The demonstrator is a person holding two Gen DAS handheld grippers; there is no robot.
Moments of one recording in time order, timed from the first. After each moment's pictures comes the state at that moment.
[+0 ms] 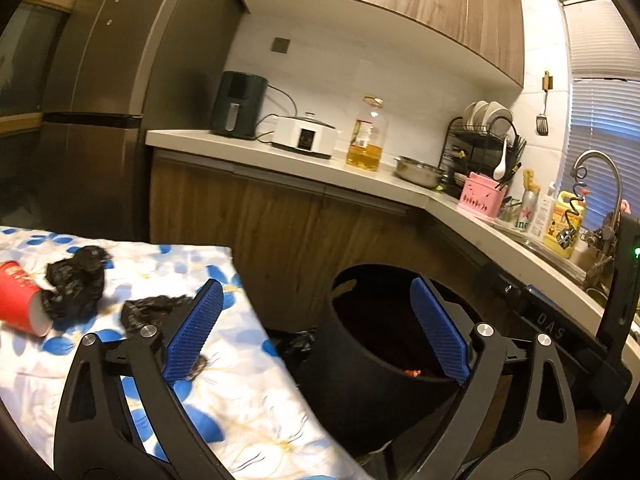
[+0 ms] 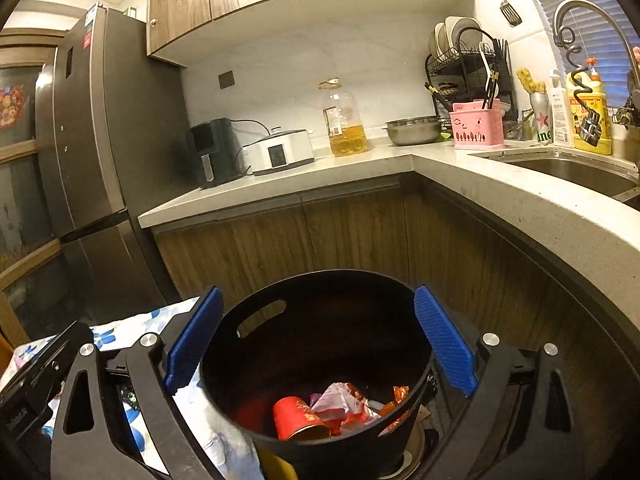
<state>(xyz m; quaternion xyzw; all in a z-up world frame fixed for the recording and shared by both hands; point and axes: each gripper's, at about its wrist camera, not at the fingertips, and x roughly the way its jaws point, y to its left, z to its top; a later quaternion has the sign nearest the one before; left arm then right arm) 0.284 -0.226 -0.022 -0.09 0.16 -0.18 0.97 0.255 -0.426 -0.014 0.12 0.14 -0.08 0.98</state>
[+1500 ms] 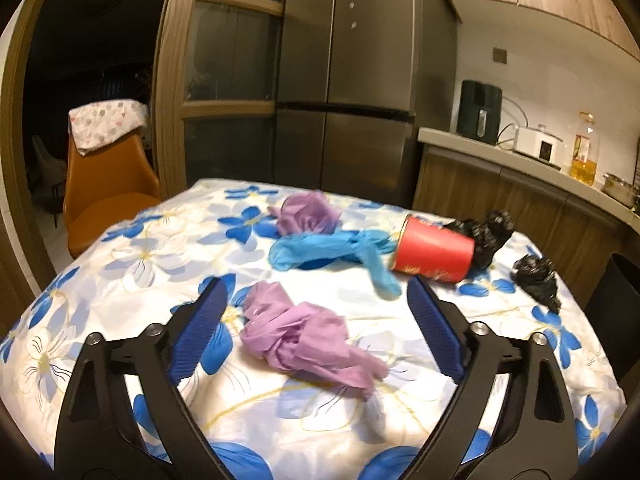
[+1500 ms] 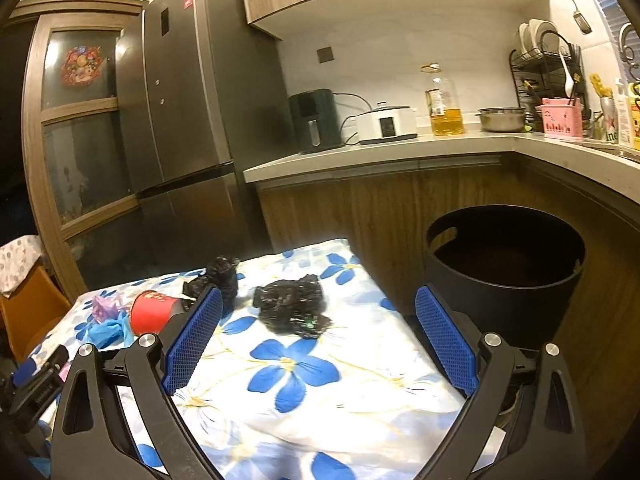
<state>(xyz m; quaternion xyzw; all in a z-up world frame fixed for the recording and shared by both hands) 0.173 0.052 -0.068 -0.08 0.20 0.21 0.95 0.216 -0.231 -0.038 0.10 0.16 0.04 0.98</state>
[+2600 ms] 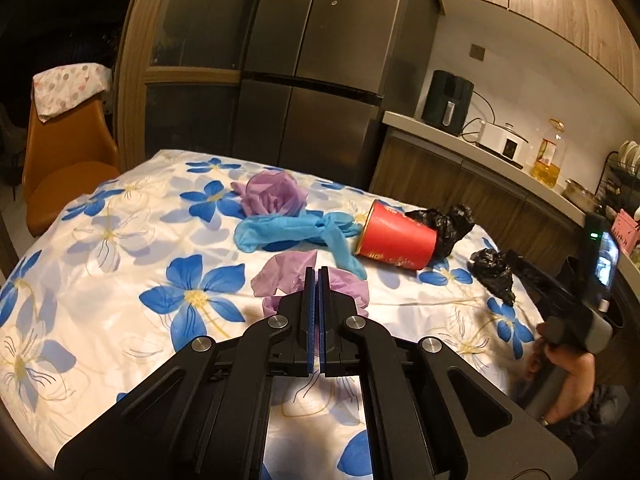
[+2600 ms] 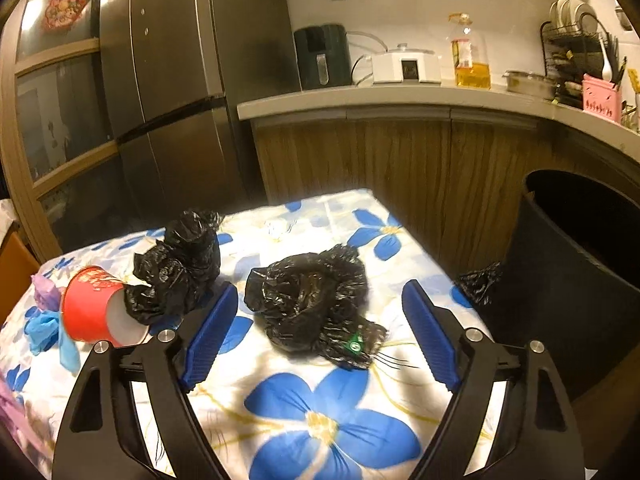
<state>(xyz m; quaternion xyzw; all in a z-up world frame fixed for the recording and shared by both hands) 0.168 0.063 -0.058 -0.14 0.23 0.12 0.96 0.348 -0.177 -0.093 0.06 0.26 0.04 0.96</state>
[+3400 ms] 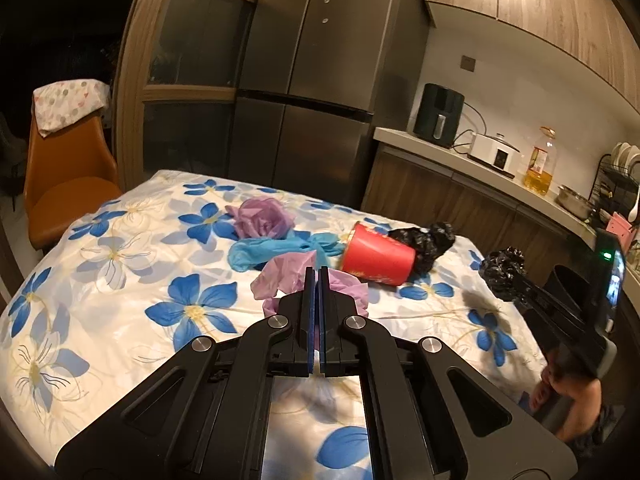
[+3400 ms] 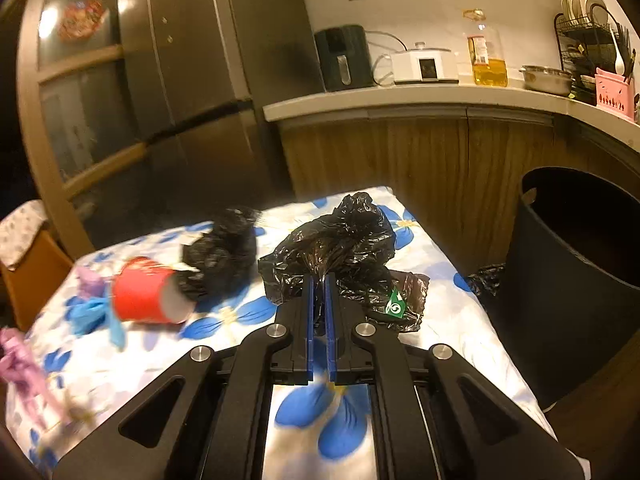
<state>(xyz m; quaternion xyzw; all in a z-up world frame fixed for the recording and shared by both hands) 0.153 0.047 -0.034 -0.12 0.21 0.11 0.96 0.295 -0.193 -0.069 0.08 0.25 0.10 0.96</state>
